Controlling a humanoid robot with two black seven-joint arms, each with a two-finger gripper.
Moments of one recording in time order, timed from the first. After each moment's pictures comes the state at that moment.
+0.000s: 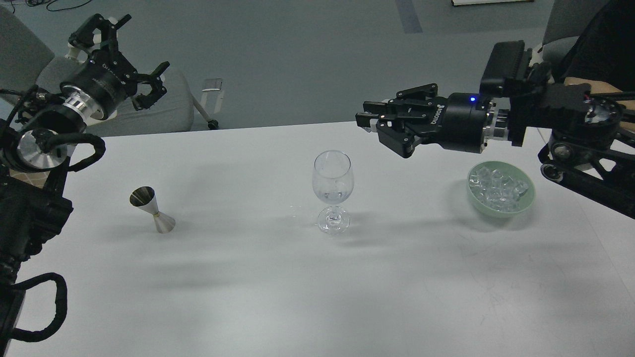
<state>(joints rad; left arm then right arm) -0.78 0.39 -1.36 -0.72 0.41 -0.49 0.19 1.12 -0.62 0.25 1.36 -1.79 0.01 0.44</state>
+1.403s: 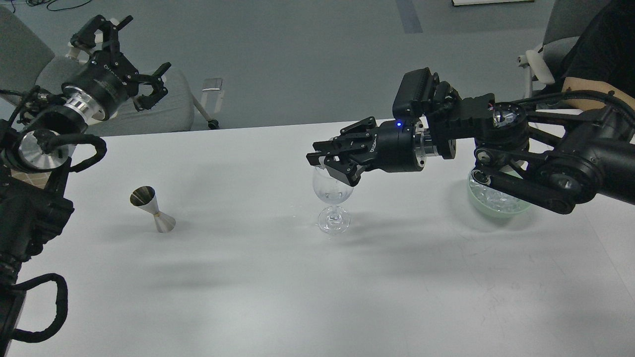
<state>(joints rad) -0.77 0.39 -1.35 -0.72 0.40 -0.49 0.19 1.18 -0.41 0.14 1.21 -1.78 0.11 0.45</state>
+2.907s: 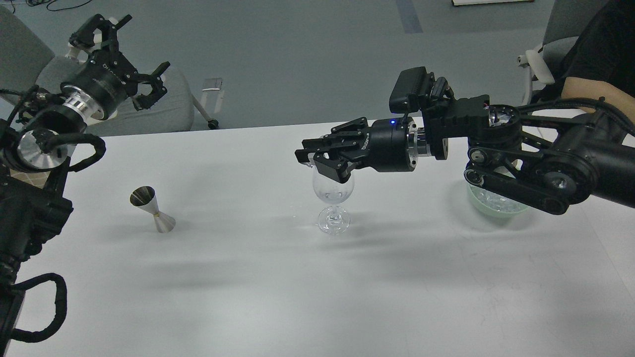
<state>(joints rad) -0.78 0.39 -1.35 -0.72 0.40 -0.49 0.19 1.18 -0.39 0.14 1.22 -1.68 0.11 0.45</state>
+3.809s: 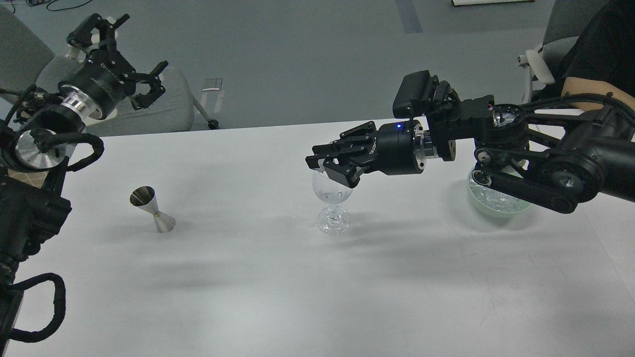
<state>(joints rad) -0.78 0.40 -1.36 -0.72 0.40 -0.49 0.19 1.21 -0.42 0.08 1.22 -1.69 0.12 0.45</state>
